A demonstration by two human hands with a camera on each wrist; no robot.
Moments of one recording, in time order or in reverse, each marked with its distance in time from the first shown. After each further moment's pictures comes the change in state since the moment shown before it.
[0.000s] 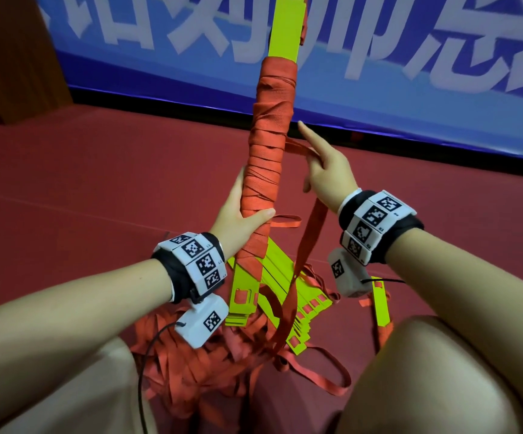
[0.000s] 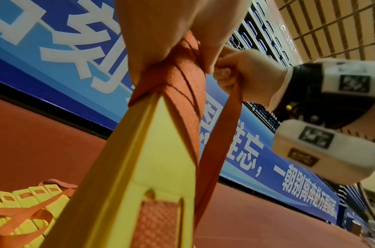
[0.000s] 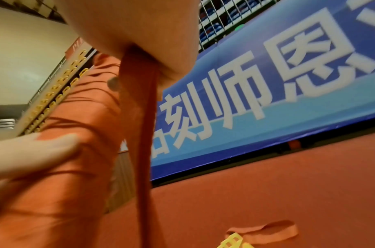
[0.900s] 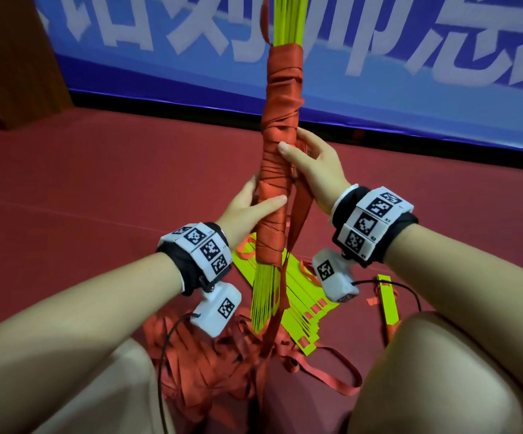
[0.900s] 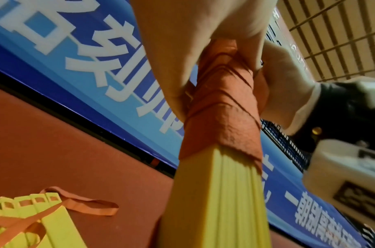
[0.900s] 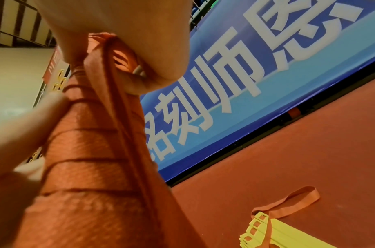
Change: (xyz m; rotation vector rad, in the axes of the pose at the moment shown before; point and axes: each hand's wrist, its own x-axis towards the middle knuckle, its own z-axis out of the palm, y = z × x) left_hand 0.016 0.010 -0.004 -0.304 -0.169 -0.146; right_hand 0.000 -0.035 0.026 0.555 -0.006 0.119
